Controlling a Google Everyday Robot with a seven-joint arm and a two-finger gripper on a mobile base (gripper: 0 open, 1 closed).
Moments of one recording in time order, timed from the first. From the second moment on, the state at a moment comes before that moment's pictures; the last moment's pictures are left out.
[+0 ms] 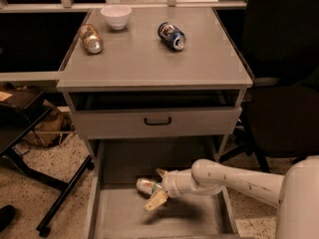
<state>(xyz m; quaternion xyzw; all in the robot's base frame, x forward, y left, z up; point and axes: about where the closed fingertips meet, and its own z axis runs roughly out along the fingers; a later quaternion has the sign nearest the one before) 0.526 0.030 0.387 -0.48 0.74 0.35 0.31</state>
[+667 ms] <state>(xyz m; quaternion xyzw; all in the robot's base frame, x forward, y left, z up) 0.529 0.055 0.380 -0.47 0.76 0.33 0.31</state>
